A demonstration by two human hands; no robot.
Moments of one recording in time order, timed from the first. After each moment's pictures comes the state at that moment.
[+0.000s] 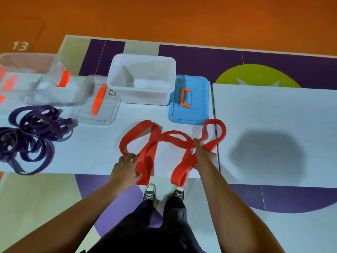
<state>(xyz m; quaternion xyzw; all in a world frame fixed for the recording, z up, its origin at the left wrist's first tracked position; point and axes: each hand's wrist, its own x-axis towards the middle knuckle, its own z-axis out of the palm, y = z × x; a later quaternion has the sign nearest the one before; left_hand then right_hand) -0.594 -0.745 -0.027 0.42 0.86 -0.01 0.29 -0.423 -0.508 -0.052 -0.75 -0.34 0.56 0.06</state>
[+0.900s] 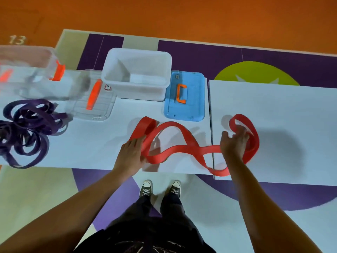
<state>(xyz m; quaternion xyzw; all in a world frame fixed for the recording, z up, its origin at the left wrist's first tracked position) -0.574 -0.705 -0.028 0.46 0.86 0.10 0.19 -0.347 -0.449 0.004 -0.67 -0.64 0.32 0.18</state>
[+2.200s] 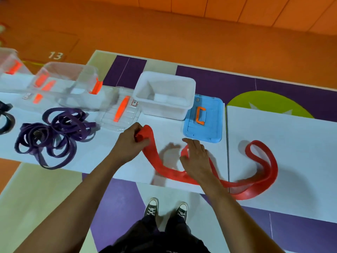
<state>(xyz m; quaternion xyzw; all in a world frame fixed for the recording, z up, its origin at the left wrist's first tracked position) -0.653 -0.721 0.072 0.27 0.84 0.39 0.26 -0.463 -0.561 0.012 -0.35 -0.88 0.31 0.02</state>
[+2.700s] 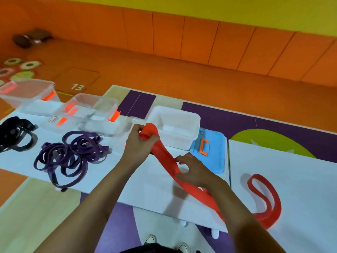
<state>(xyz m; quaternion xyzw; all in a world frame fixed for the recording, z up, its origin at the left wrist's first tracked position) -0.640 -0.714 0.186 0.11 0.80 0.57 0.17 -0.500 -0.547 0.103 -0.17 -0.90 0.38 -0.11</state>
